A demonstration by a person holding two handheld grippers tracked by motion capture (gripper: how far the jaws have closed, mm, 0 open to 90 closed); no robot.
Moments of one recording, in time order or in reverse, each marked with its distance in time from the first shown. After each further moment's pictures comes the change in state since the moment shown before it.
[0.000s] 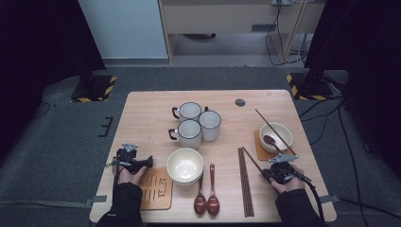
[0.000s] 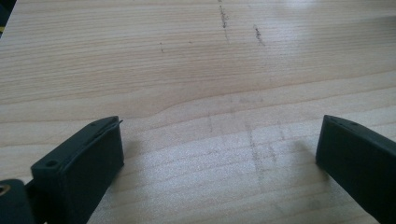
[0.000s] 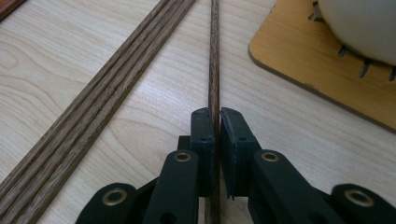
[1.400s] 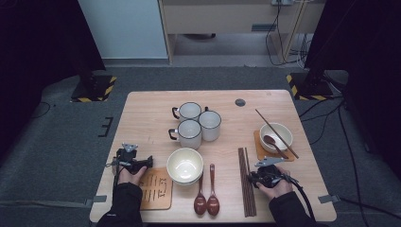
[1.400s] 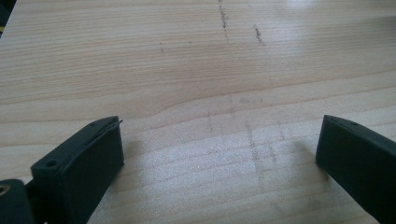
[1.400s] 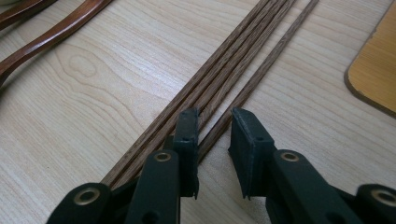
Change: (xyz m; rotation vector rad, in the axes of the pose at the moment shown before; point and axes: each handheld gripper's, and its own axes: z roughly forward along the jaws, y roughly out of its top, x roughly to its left) left arm 0.000 0.000 0.000 0.000 0.000 0.000; right arm 0.037 0.009 0.011 -0.008 0.097 -0.068
